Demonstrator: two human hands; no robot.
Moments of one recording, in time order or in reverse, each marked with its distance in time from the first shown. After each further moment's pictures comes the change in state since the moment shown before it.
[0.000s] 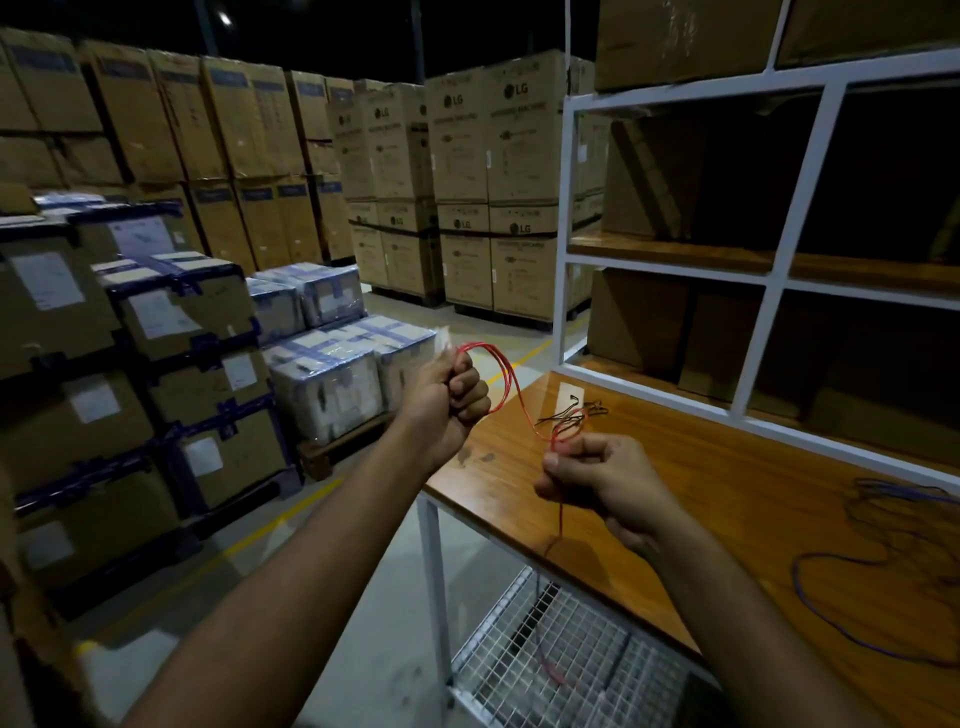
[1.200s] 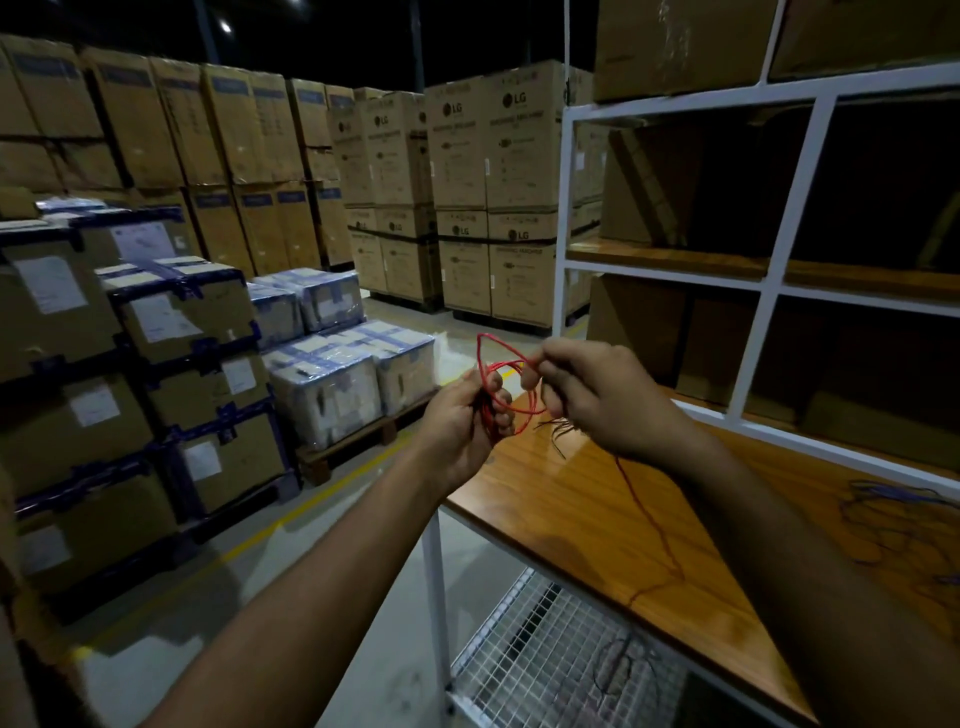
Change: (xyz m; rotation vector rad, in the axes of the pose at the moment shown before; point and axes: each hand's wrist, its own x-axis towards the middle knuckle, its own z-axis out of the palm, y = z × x) left_hand -0.021 -0.016 0.011 0.210 0.004 -0.048; right_hand -0.015 -0.089 0.027 -0.931 -0.107 -0.651
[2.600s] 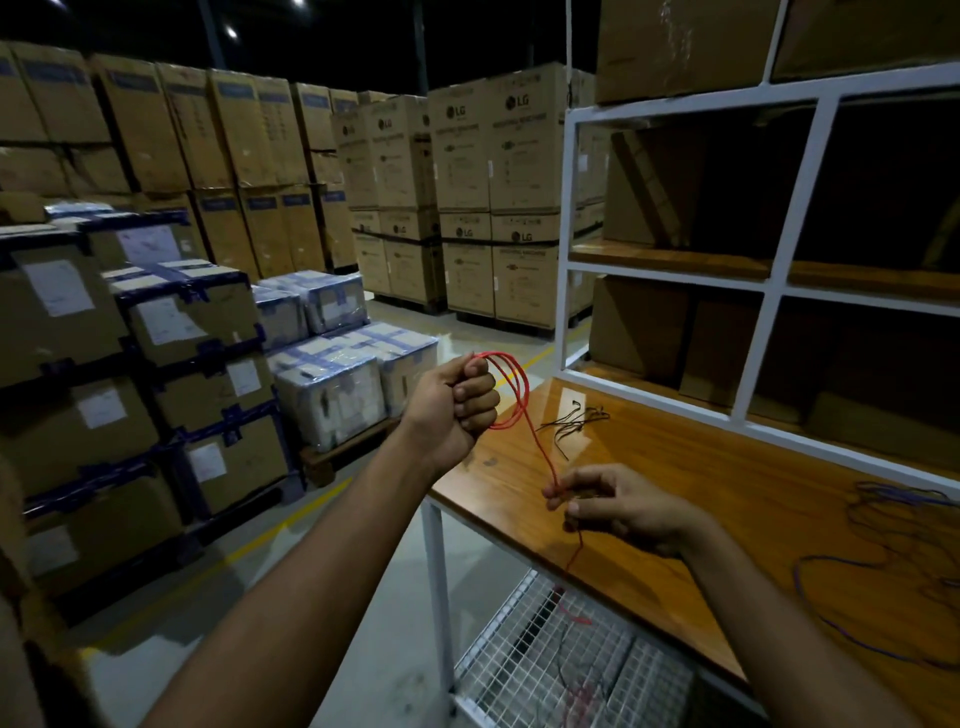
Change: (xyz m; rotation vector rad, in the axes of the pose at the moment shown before) left_hand 0.006 0.021 -0.013 -0.226 -0.191 -0.102; right_hand -0.049 0.128 0.053 0.839 -0.404 0.551
